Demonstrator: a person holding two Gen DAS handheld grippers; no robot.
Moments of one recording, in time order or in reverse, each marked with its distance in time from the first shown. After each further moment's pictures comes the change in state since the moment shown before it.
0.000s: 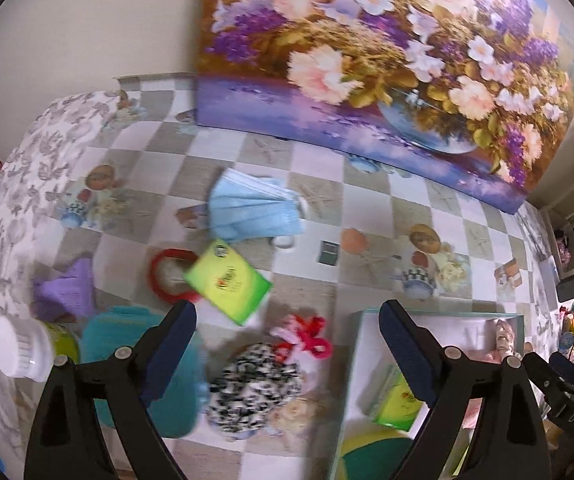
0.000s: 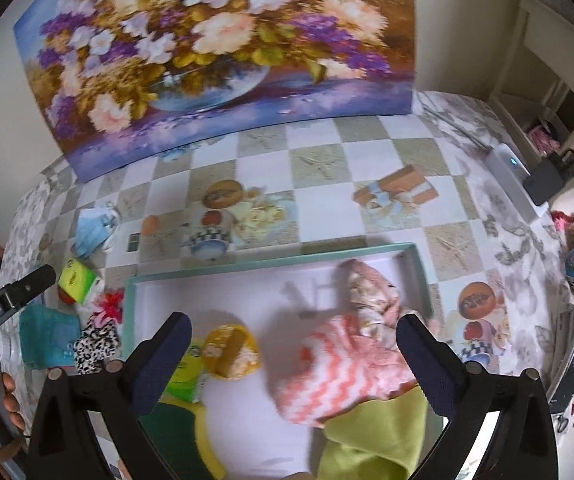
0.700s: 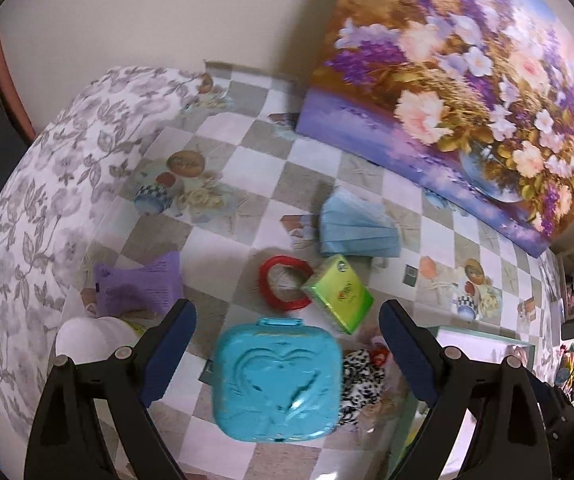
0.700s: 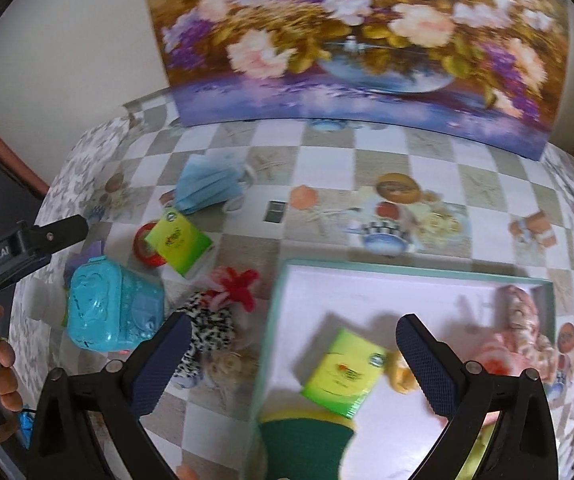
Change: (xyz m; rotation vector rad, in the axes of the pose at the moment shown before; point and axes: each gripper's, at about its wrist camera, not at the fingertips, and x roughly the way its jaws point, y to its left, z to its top) left arm -0.017 0.100 0.004 -0.150 -0.003 0.039; right arm 0.023 0.148 -0.014 -0.226 0.018 0.146
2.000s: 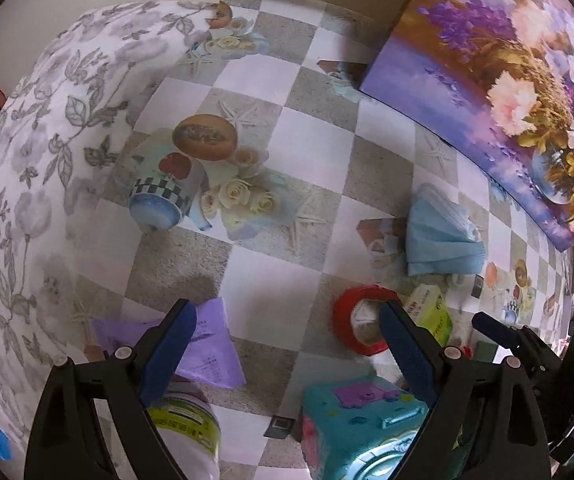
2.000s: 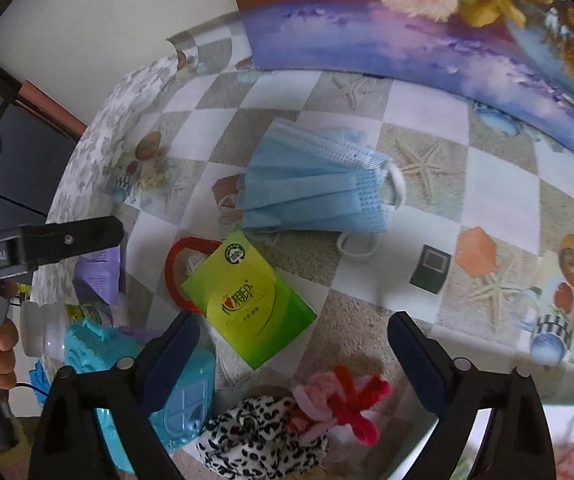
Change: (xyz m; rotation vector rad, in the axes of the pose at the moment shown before) left arm 0.086 0.058 0.061 0.016 0.262 -0.020; right arm 0.125 0.072 0.063 -0.147 0.196 0.213
